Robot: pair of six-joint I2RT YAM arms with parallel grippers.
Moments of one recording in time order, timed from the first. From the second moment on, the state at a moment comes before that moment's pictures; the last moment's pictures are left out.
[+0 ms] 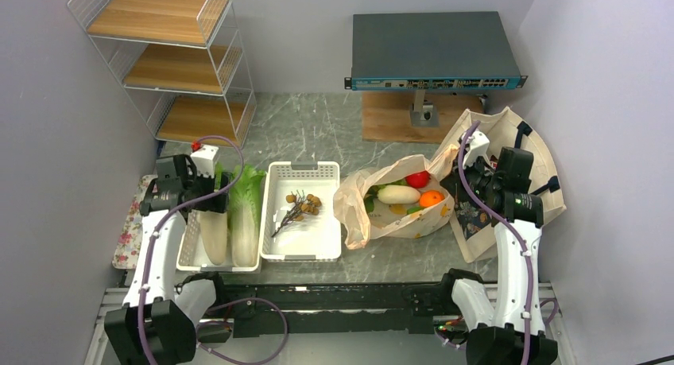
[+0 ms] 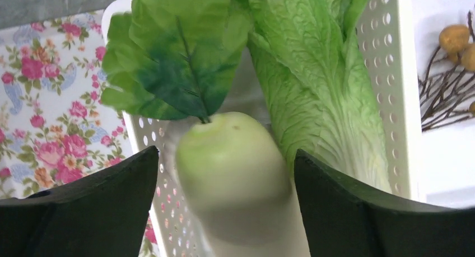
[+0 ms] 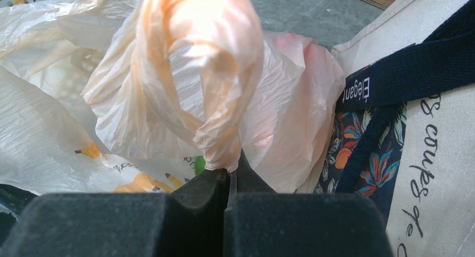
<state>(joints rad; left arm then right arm) 0.17 0.95 0.78 -0.68 0.19 0.30 -0.24 0.86 0.96 -0.81 -0.63 -0.36</state>
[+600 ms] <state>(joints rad) -0.51 1.14 1.45 -0.58 0.59 0.58 -0.24 0.82 0.96 -0.81 -0.73 -0.34</state>
